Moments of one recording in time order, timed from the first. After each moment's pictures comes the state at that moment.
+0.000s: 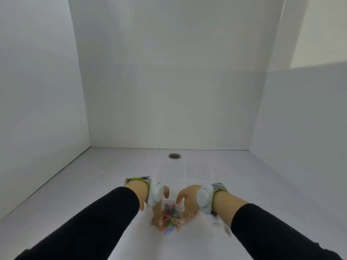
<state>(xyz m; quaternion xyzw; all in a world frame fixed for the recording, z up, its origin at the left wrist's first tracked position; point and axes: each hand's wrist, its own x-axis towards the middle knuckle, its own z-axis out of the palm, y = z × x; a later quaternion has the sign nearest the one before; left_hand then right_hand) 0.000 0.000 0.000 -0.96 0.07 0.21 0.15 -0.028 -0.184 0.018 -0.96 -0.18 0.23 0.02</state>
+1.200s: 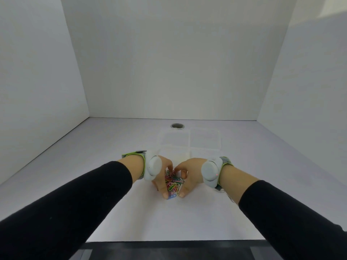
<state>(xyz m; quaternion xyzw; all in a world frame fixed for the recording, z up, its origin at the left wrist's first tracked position) -0.053 -0.033 0.023 -0.96 0.17 0.23 0.00 -0.040 -0.185 0.003 -0.94 -0.26 0.20 0.09</state>
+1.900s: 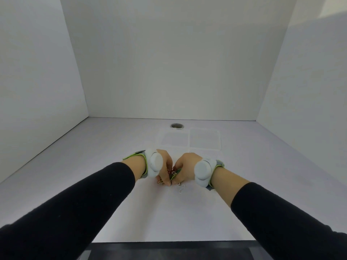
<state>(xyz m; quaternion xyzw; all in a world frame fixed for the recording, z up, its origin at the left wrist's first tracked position) -0.031 -0.031 0.017 -0.96 0.15 0.20 -0.10 -0.035 -0.169 0.000 -0.96 -0.19 0.13 0.16</state>
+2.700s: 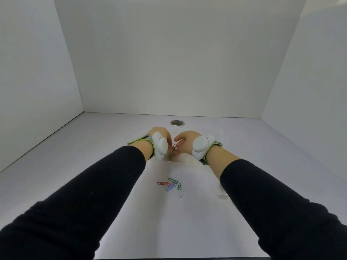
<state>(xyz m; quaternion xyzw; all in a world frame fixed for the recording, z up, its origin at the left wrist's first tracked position) 0.027 -0.039 0.039 -0.99 0.08 0.08 -0.06 0.023 -0.167 0.027 -0.96 -0.10 0.09 0.26</state>
